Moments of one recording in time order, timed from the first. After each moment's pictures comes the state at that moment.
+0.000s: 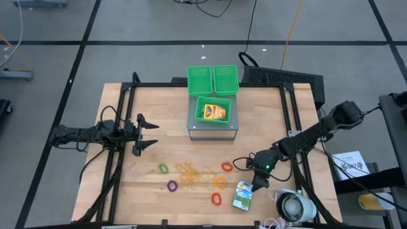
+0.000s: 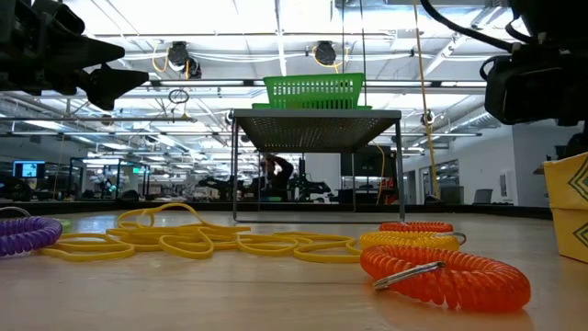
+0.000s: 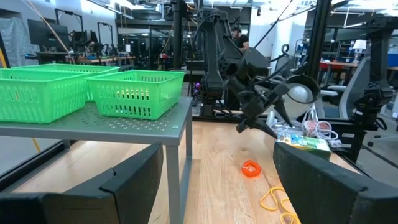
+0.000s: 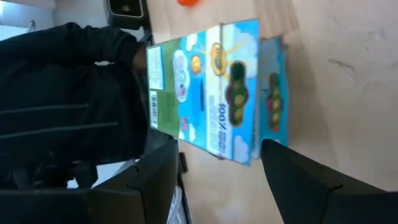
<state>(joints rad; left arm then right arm) -0.05 0.01 0.02 0.08 -0.05 -0.03 0.42 1.32 0.39 0.27 -0.51 1.09</state>
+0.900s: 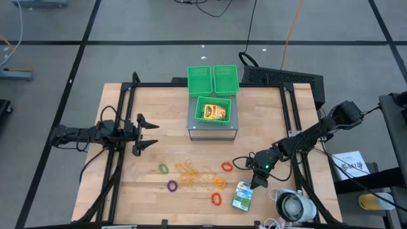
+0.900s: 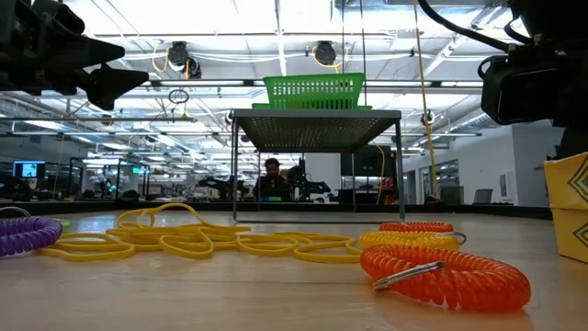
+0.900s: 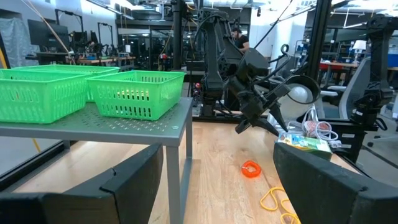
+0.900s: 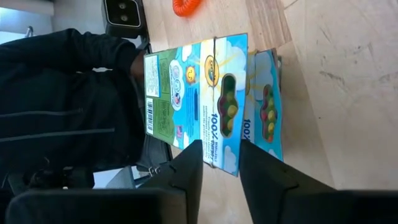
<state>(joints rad) -0.05 0.01 0.02 0.08 -0.05 -0.03 0.42 1.32 0.39 0.27 -0.47 1.08</state>
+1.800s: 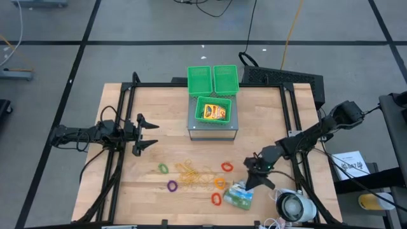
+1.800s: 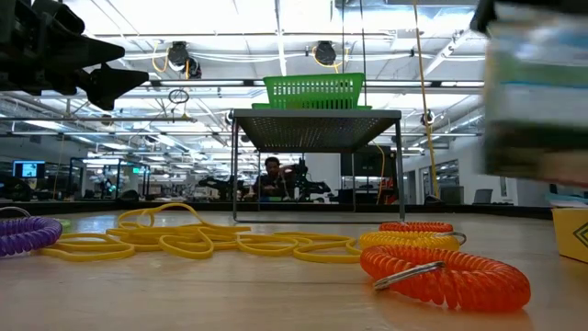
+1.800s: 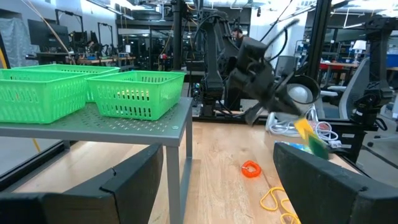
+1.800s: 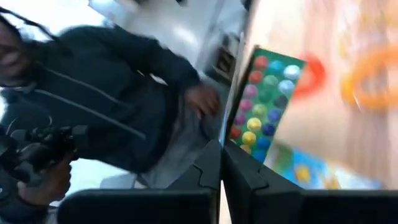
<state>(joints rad) -0.05 0.01 0.02 0.08 -0.05 -0.03 0.42 1.30 0.39 0.63 -0.46 0.76</state>
